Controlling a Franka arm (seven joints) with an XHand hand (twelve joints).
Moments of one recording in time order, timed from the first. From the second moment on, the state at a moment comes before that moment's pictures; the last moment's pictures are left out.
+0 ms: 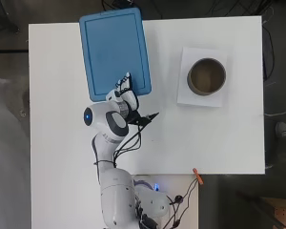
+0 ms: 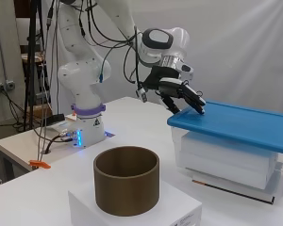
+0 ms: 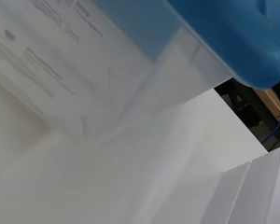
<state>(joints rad) 0.03 -0.31 0.22 -2.57 -0.81 2.13 -0.57</state>
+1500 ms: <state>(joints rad) 0.06 -0.36 0.04 -2.40 -0.30 2.32 -0.88</state>
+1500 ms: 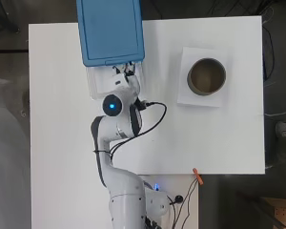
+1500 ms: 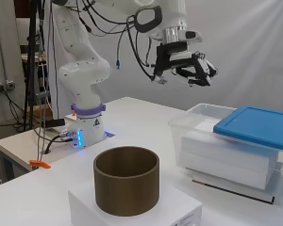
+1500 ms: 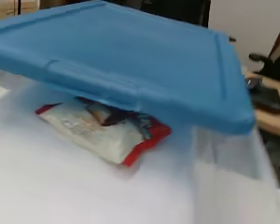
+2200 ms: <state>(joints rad) 0.02 0.13 -0.01 -1.85 0.27 1.42 -0.97</state>
